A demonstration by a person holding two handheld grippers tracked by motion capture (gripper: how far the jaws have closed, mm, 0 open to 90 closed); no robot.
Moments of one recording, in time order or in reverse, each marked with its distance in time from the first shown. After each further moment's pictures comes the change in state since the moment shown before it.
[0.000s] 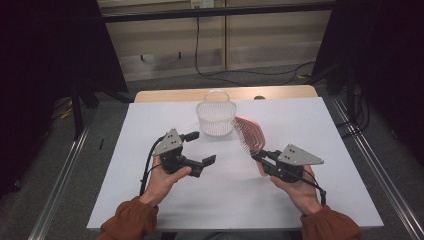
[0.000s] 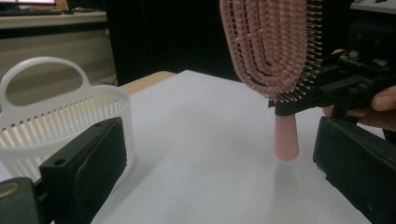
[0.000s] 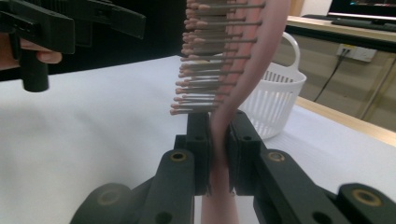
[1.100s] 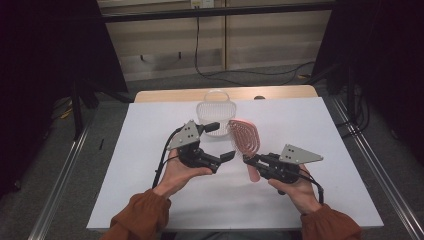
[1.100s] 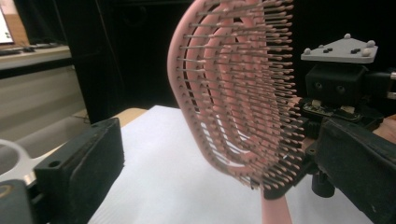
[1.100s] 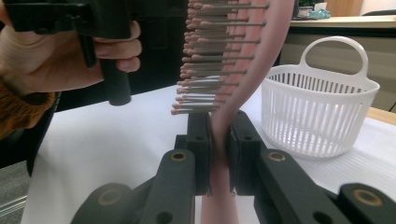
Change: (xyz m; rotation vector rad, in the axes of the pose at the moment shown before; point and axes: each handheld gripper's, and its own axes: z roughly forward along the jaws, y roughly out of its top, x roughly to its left) left arm -0.017 0.033 0.038 -0.087 -0.120 0.073; right arm 0.003 0.000 0.005 -0.071 0.206 0.101
